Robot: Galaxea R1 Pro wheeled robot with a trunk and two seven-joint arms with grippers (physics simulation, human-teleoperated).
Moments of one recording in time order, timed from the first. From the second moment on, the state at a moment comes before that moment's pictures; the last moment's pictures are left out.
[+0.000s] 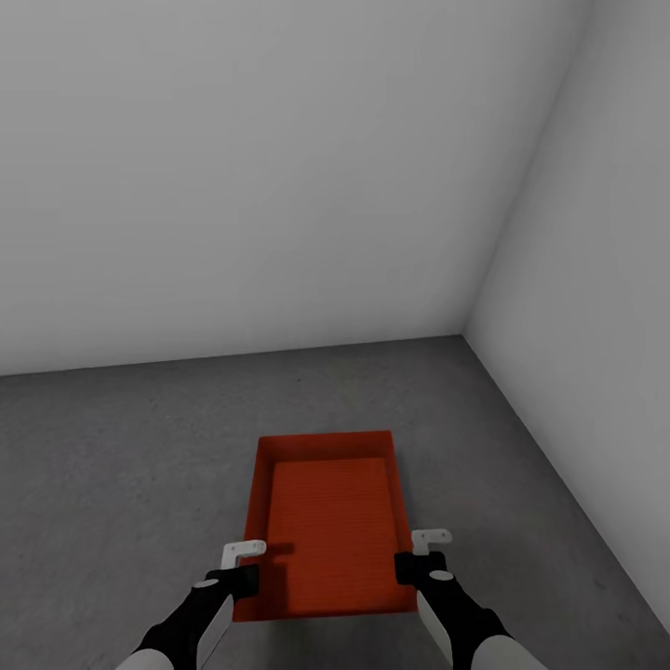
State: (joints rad) left arm -0.52 -0.07 0.02 -0.41 0.08 0.16 0.10; right arm -0.56 0.13 -0.02 -0.36 0.09 0.07 -0.12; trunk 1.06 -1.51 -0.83
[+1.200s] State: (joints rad) left arm -0.52 -0.07 0.01 -0.41 0.08 0.16 0.10; right arm -0.56 0.13 -0.02 -0.36 0.09 0.07 -0.12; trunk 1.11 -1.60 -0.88
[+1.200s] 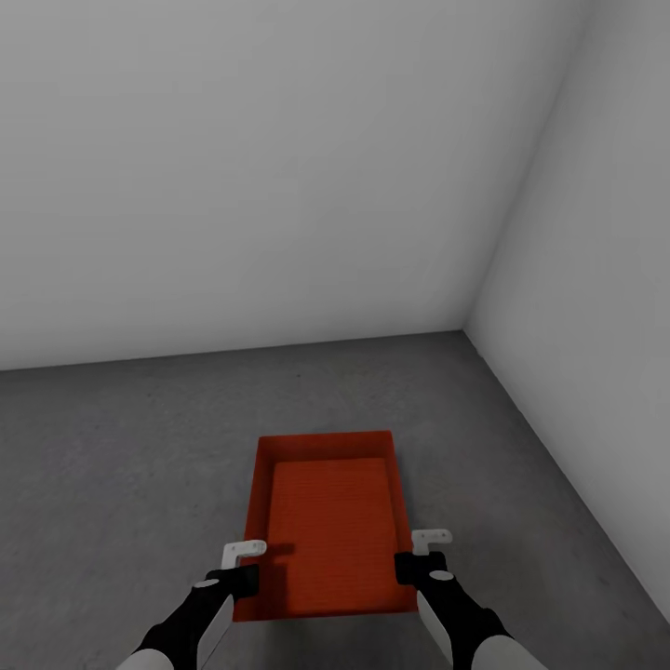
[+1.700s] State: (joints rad) left arm -0.52 -0.07 0.02 -0.41 0.08 0.16 0.10; right arm -0.56 0.13 -0.02 -0.36 0.09 0.07 -0.12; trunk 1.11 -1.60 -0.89
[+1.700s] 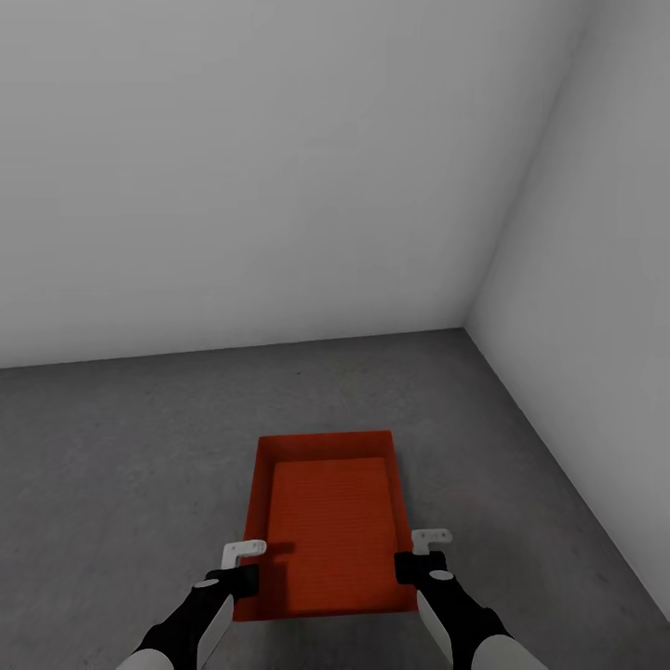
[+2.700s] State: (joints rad) left arm -0.52 -0.07 0.01 -0.41 0.08 0.16 0.10; right arm -0.56 0.13 -0.02 -0.37 0.09 0.07 -0.12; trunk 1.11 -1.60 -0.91
